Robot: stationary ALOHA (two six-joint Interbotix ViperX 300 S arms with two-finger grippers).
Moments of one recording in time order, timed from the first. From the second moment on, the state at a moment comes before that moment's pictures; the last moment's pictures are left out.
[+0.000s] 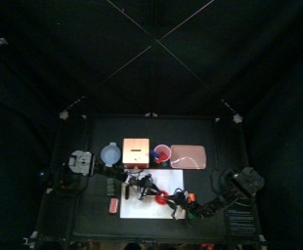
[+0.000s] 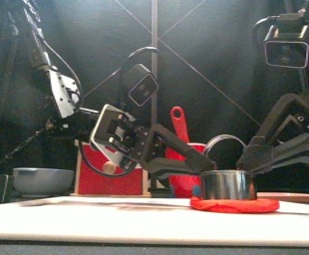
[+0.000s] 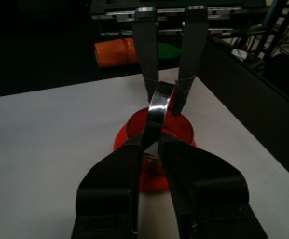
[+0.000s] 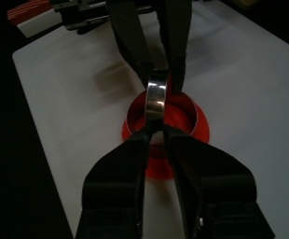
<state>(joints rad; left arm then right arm) -0.02 0.49 0.62 0.44 -0.84 -0.28 0.68 0.23 0.81 1.44 -0.90 -0.39</state>
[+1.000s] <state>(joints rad) -0.01 0.51 0.62 0.39 -0.81 -0.28 0.65 0.22 0.81 1.48 -0.84 -0.39</state>
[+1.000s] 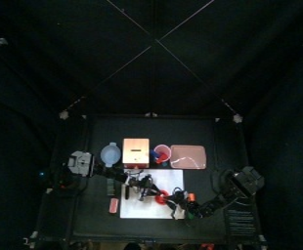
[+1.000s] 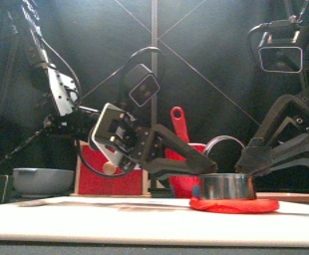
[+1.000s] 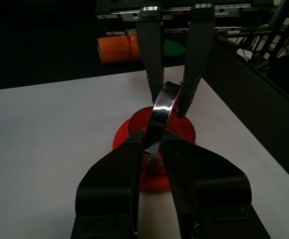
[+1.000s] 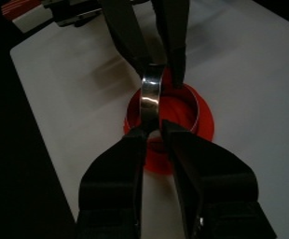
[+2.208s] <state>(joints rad) -0.02 0.45 0.63 0.39 -0.76 -0.27 0.63 0.20 0.81 1.46 -0.81 -0.40</state>
